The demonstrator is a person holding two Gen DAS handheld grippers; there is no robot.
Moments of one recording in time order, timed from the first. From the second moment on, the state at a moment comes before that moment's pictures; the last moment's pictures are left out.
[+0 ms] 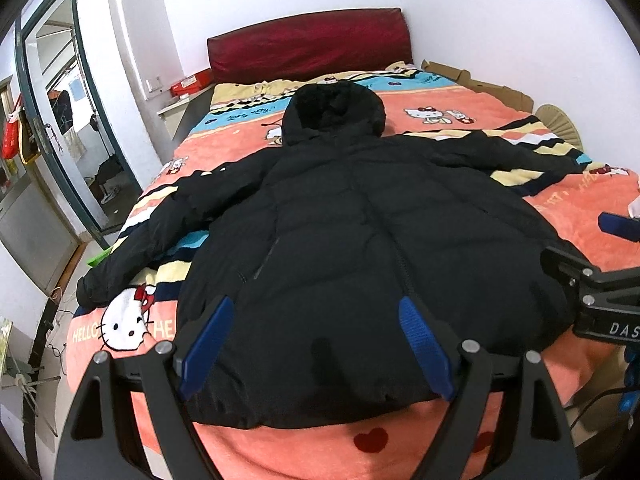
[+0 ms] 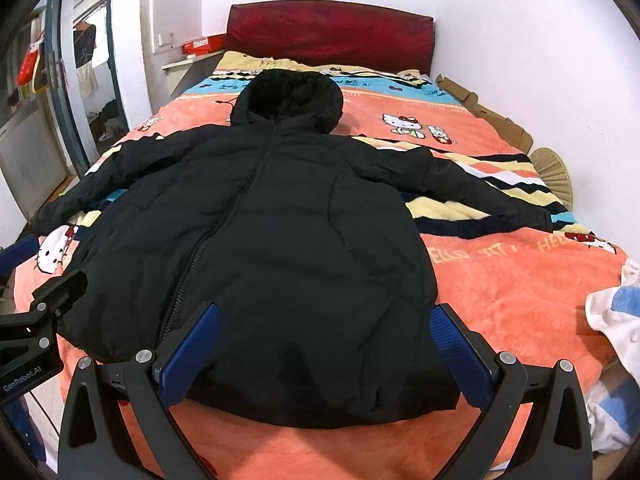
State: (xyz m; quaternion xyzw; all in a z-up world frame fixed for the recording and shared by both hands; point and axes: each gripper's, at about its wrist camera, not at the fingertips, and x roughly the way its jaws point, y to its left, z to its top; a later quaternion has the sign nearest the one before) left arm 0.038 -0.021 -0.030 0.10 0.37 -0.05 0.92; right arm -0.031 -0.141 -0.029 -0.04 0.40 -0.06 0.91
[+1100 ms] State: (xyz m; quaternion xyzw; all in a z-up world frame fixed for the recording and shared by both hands) left arm 0.070 -0.017 -0.040 0.10 0.39 -0.04 0.91; right arm 0.006 -0.151 -0.038 -0.05 0.42 -0.04 0.90
